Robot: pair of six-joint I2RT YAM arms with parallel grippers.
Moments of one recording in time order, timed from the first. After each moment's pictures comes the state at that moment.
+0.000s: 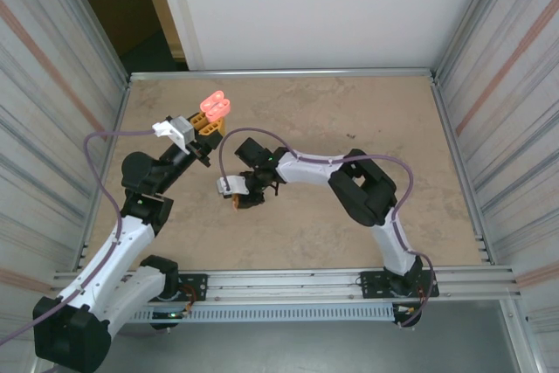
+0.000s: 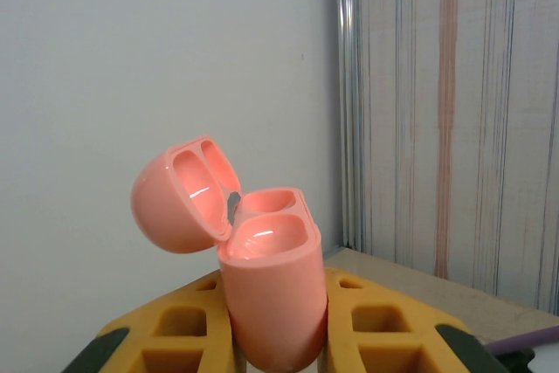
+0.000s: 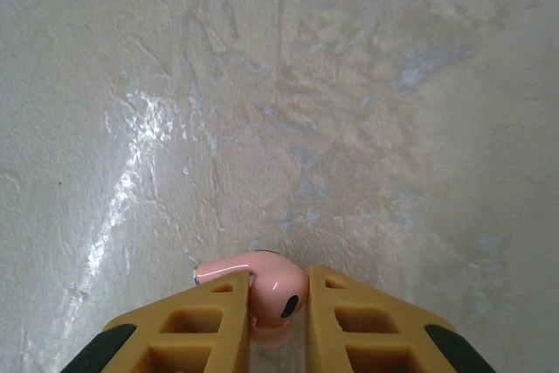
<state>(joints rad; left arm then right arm) -0.31 0.84 0.58 0.59 0.45 -0.06 0.93 2.13 1.50 -0.44 -0.48 -0.84</state>
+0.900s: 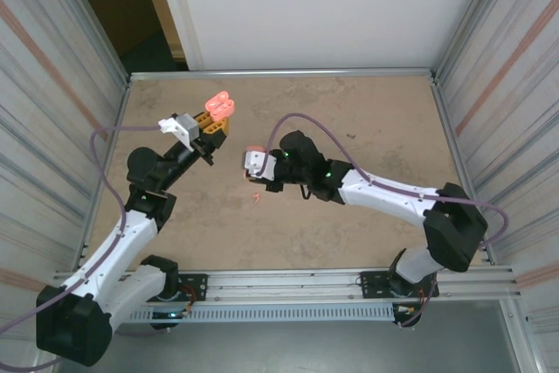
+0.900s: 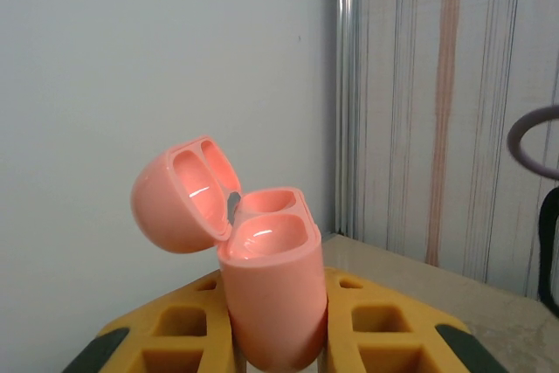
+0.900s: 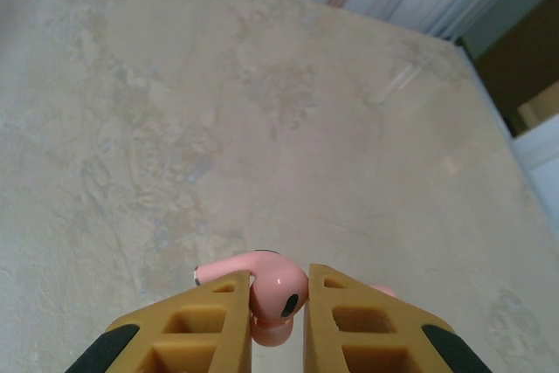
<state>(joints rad) -0.31 0.91 0.58 0.62 0.47 -0.08 0.92 1.48 1.02 0.01 -0.23 -0.57</state>
